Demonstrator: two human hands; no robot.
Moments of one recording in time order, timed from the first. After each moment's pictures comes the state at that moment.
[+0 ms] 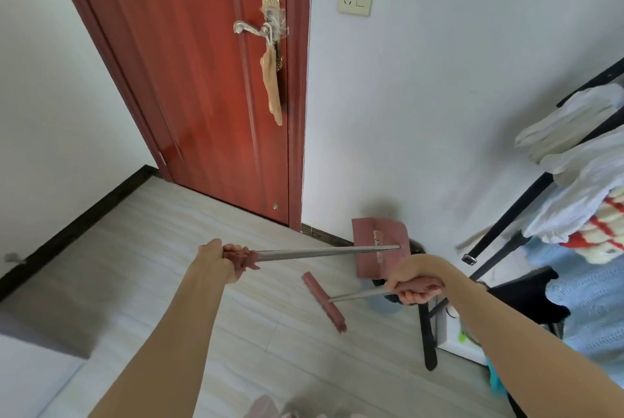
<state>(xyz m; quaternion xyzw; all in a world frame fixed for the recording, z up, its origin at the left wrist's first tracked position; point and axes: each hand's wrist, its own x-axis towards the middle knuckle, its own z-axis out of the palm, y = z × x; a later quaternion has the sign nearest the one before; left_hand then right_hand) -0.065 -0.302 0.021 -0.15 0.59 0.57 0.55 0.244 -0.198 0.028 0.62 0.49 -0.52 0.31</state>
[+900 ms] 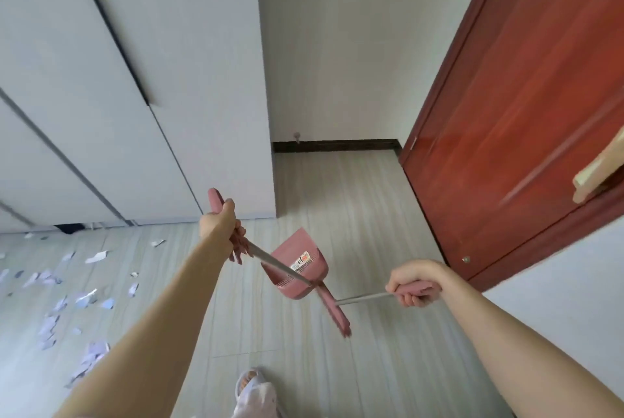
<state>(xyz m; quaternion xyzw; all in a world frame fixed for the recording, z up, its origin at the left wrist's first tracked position) -0.133 -0.598 0.024 -0.34 0.71 0.60 0.13 -0.042 -0.295 0.004 0.34 0.71 -0.27 0.55</state>
